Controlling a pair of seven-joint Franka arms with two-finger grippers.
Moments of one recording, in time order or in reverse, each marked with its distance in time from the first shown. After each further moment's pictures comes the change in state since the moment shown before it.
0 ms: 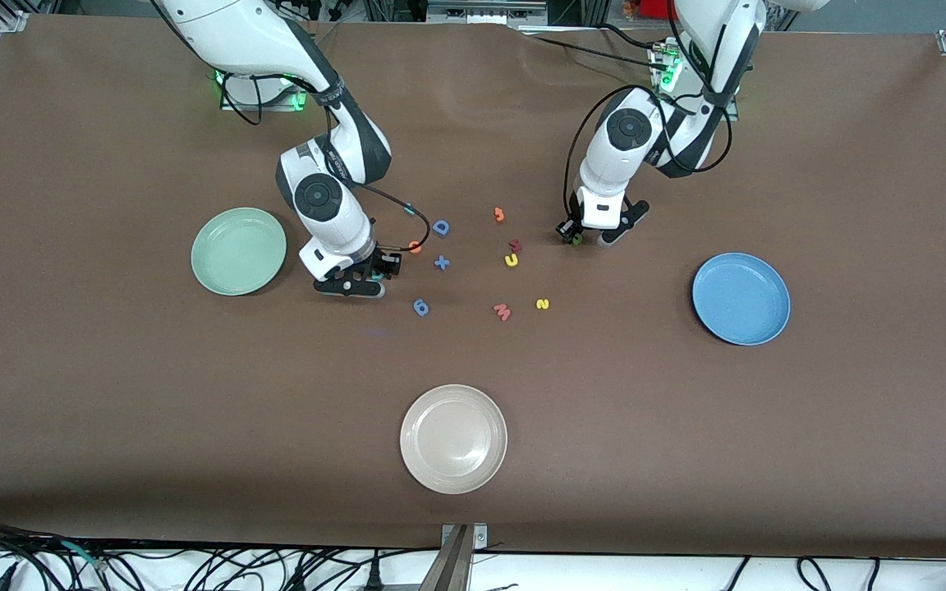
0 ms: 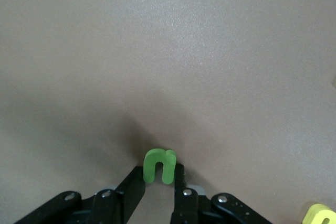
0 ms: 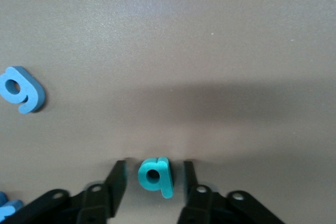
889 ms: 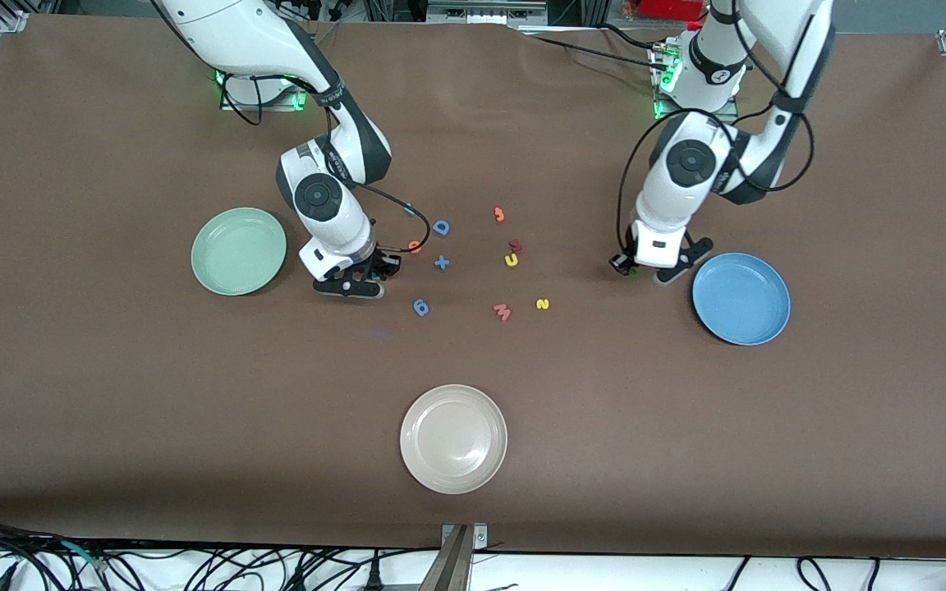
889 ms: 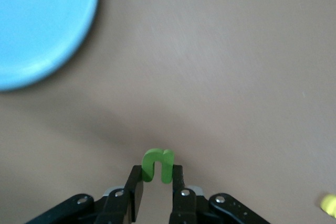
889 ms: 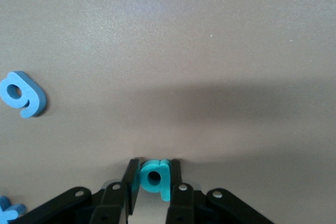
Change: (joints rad) left arm 0.278 -0.088 0.025 0.124 0.189 -0.281 0.271; right arm 0.000 -0.003 0.000 0.001 0.000 0.007 0.018
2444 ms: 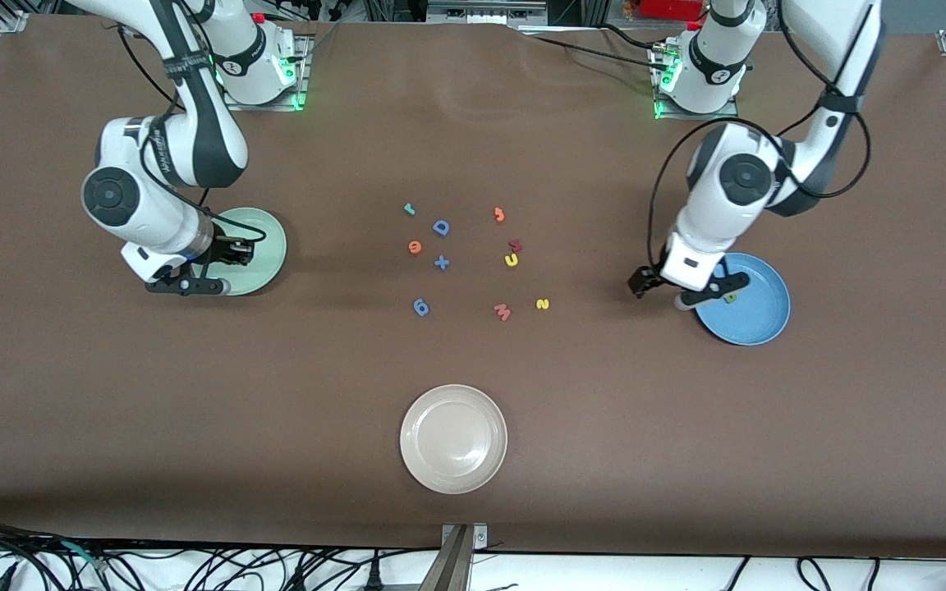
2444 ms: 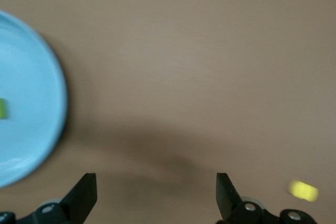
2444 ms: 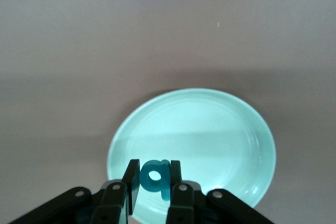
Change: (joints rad) left arm 0.106 0.019 -0.104 0.134 0.000 -0.040 0.307; right arm -0.005 -0.277 -0.410 -0.177 0.000 -0.281 -0.487
